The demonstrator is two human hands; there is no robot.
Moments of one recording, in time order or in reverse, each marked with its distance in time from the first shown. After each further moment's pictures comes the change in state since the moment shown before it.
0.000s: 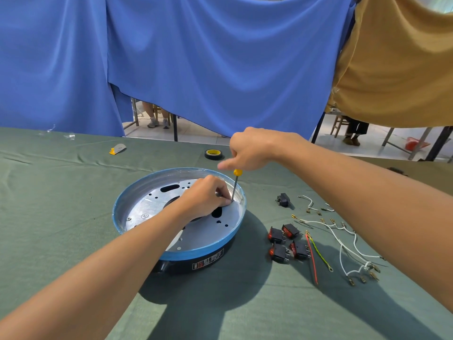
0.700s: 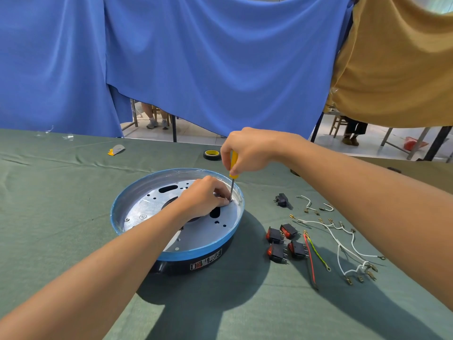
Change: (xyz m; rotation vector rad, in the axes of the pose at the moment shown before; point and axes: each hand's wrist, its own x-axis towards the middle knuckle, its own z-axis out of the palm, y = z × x) left_hand 0.001 -0.001 -0.001 0.015 -0.019 0.031; right_hand -0.007 -0.001 -0.004 0.072 -0.029 -0.092
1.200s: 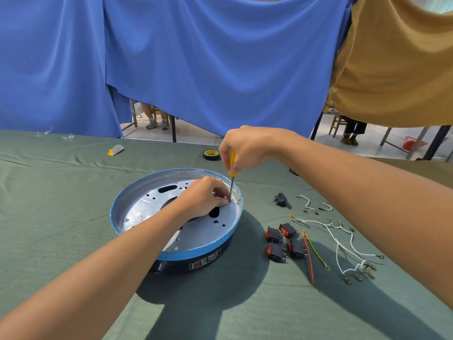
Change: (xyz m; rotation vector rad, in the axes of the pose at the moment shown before) left_hand -0.001 0.003 -0.001 -0.009 -0.002 -0.005; right_hand 0.003 0.001 -0.004 0.011 -0.012 -0.005
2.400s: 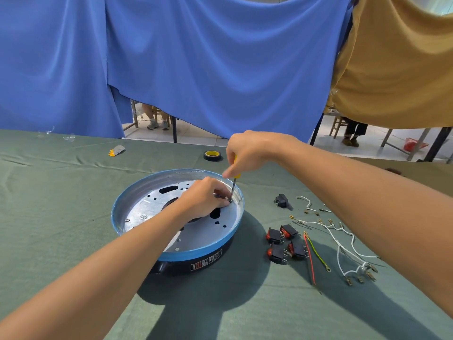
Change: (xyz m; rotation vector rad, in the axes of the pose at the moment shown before) left_hand 0.000 -0.003 0.001 -0.012 0.006 0.019; right_hand 0.002 -0.003 0.002 -0.042 -0.064 0.098
